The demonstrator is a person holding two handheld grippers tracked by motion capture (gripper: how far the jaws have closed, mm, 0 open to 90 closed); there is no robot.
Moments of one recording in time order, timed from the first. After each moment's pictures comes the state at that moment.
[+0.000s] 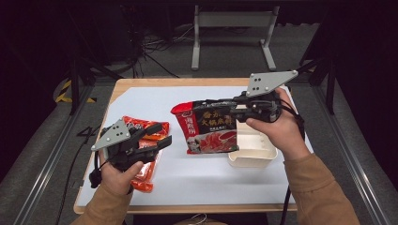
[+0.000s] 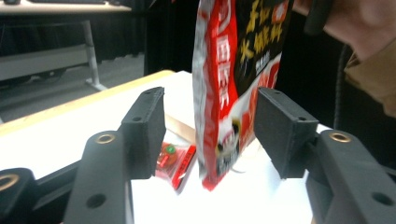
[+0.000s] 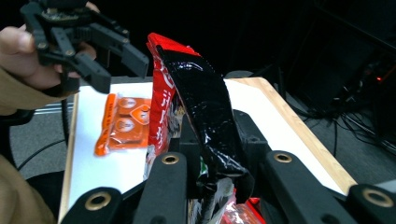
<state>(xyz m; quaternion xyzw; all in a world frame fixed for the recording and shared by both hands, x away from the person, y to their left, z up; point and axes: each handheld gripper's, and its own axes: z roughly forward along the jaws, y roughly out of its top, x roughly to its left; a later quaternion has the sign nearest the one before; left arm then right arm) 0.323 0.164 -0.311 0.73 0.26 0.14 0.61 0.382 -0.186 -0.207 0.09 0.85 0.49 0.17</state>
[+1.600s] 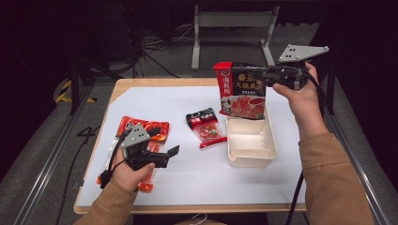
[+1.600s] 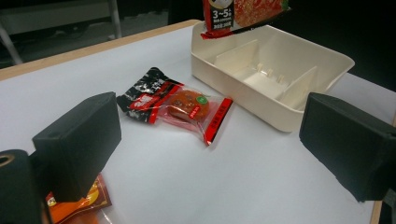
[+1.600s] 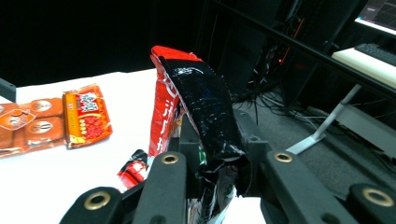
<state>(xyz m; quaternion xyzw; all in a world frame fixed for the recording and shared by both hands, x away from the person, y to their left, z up) 0.349 0.146 -0.363 0.76 0.31 0.15 0.54 0.465 -0.273 -0.210 0.21 0.80 0.49 0.27</state>
